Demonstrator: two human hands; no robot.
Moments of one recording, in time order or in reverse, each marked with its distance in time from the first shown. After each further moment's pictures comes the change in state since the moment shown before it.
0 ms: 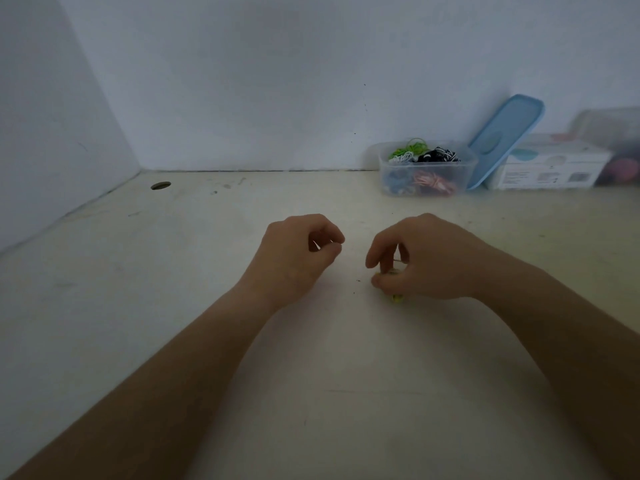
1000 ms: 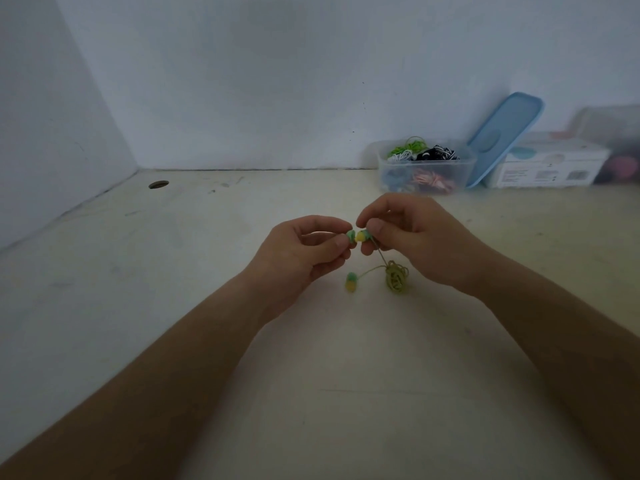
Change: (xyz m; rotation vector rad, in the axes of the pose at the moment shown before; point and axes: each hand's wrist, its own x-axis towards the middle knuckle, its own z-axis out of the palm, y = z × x) left_hand -0.005 0.011 0.001 -1.048 -0.155 -0.396; right_hand 0.003 -0.003 0.004 0.755 0.177 -0.055
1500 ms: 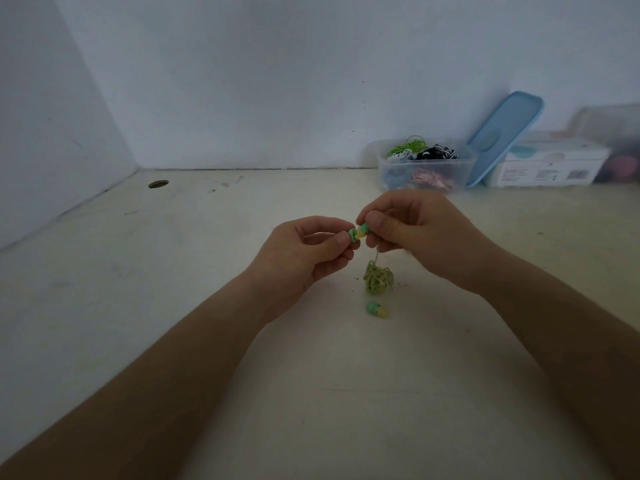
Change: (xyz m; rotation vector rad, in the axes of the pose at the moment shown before) left_hand 0.000 0.000 0.002 -0.028 -0.036 -0.003; right_hand 0.001 -0.001 -0.001 0.099 0.034 0.019
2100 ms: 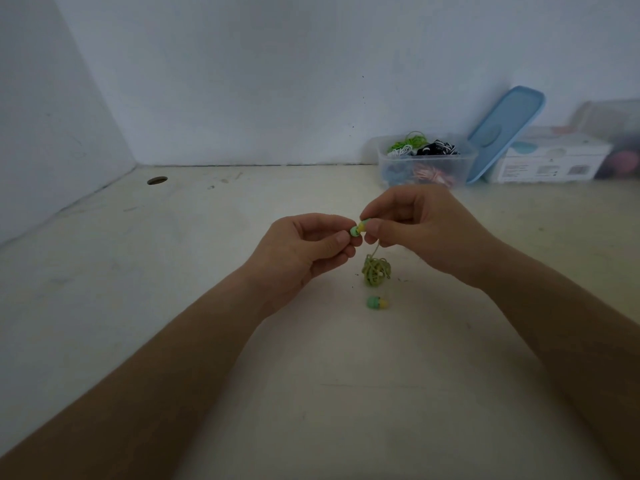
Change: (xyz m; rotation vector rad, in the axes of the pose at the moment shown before) left_hand -0.001 0.001 -0.001 -0.022 -0.030 0.000; right_hand 0.000 0.004 -0.003 -0.068 0.023 -0.019
